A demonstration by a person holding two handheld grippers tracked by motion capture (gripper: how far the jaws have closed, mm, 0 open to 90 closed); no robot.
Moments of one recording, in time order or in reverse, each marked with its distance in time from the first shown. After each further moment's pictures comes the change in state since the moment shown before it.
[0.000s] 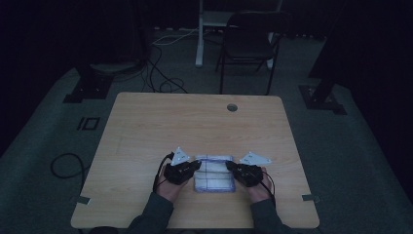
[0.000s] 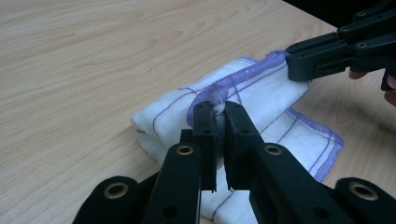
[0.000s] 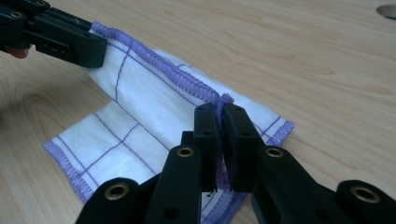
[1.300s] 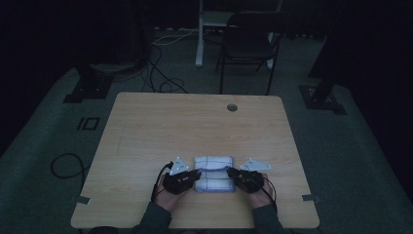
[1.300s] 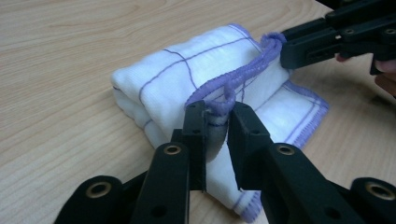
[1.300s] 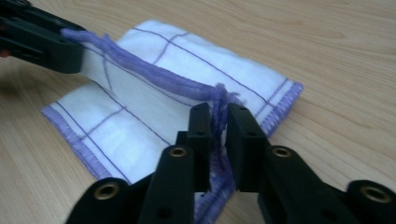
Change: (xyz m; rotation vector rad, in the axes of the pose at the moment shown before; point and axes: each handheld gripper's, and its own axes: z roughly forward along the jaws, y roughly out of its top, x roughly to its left) left arm -0.009 -0.026 -0.003 0.030 -0.035 -0.014; right arm 0.004 -0.019 -0.002 0.053 -0.006 0.013
